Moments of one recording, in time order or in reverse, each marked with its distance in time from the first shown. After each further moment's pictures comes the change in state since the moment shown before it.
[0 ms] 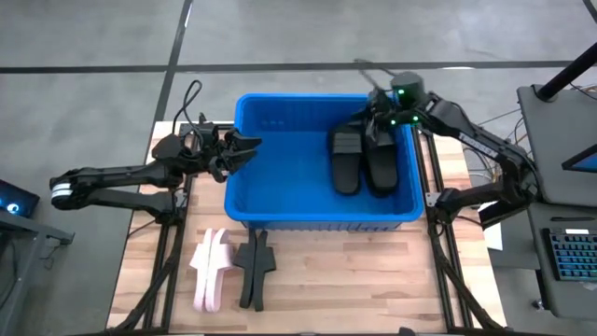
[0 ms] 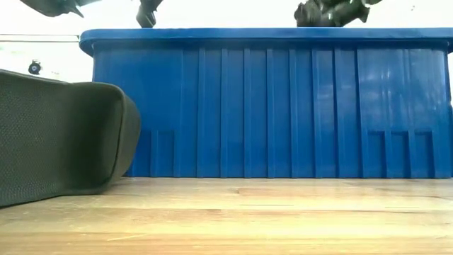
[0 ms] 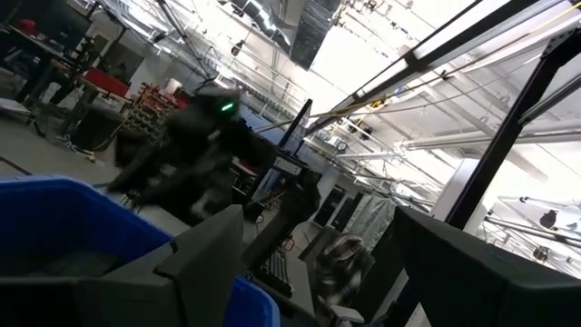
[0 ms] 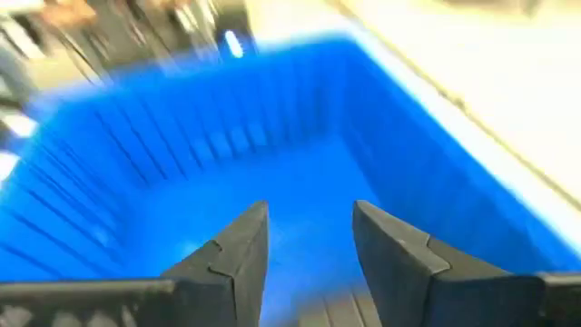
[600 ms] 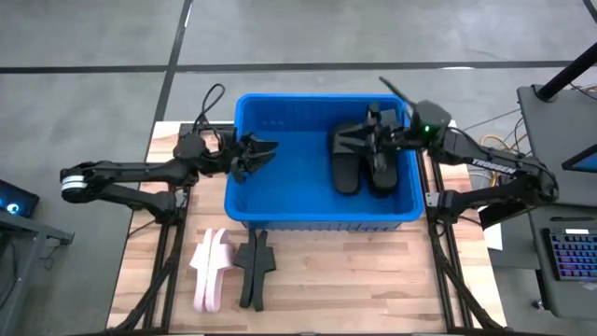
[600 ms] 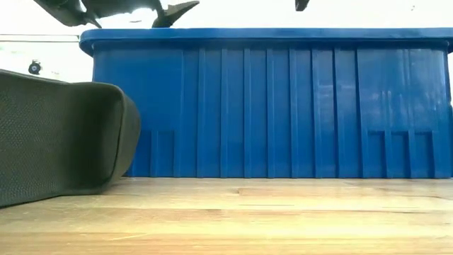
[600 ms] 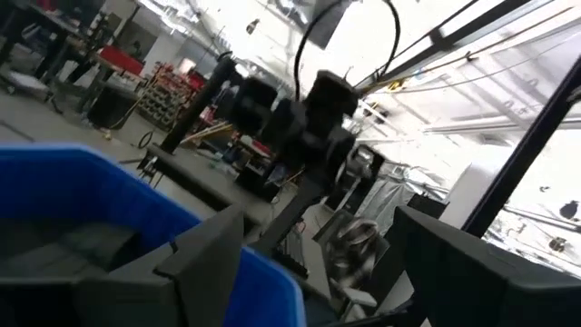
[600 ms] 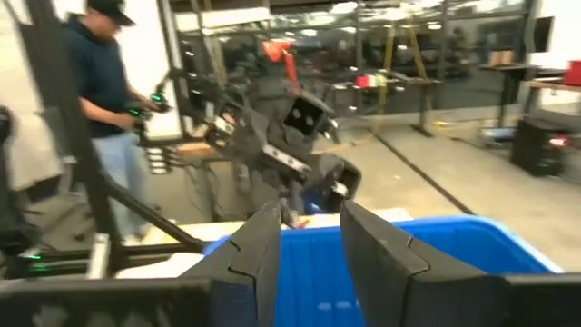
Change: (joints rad) left arm 0.000 0.179 0.022 0.096 0.000 -0.001; right arm 0.387 -0.176 -0.148 0.533 0.120 0.206
